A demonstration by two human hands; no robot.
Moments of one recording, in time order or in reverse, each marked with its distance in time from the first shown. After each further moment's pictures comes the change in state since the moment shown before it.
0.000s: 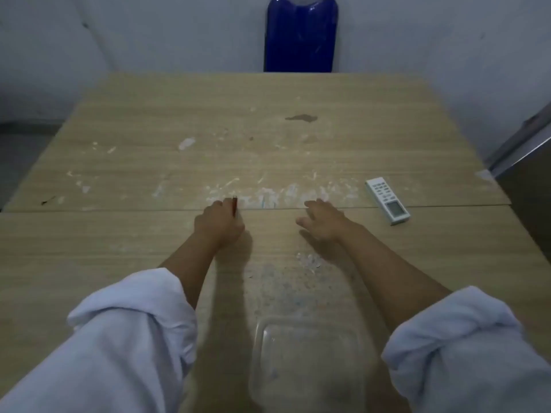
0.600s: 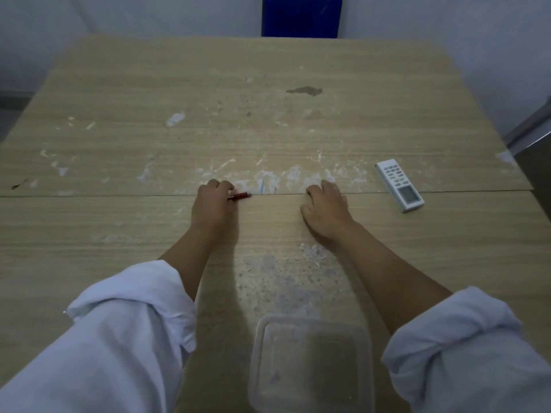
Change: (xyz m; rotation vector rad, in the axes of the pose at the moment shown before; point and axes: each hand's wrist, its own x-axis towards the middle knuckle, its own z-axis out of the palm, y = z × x) left_hand 0.025 -0.017 0.022 -0.114 0.211 0.132; right_hand 0.018 0.003 0.026 -0.063 0.247 -0.020
